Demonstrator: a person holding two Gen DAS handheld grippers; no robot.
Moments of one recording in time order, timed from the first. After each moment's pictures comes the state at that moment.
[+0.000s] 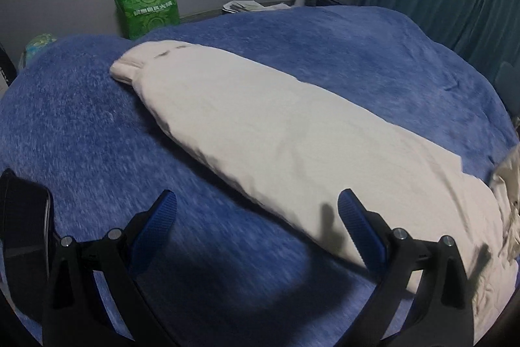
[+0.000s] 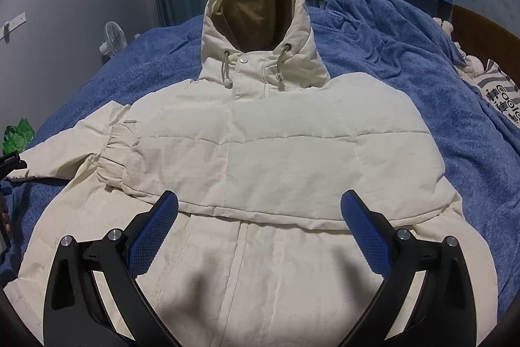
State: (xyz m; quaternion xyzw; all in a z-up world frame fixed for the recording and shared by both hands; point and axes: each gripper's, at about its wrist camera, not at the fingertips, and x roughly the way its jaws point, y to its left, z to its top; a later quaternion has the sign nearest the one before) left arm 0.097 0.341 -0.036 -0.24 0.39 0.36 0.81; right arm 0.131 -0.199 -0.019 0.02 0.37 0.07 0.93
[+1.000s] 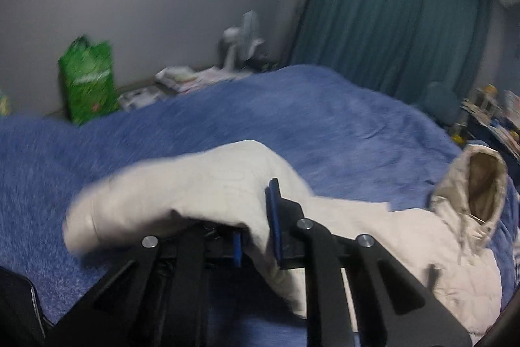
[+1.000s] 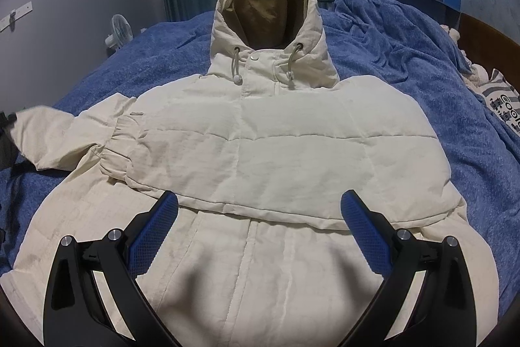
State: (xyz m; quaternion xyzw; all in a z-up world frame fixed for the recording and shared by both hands) left arm 0.106 0.321 0.035 -0.18 0.24 0.22 0.93; right arm 0.129 -0.187 -0.023 0.00 0.37 0.08 0.93
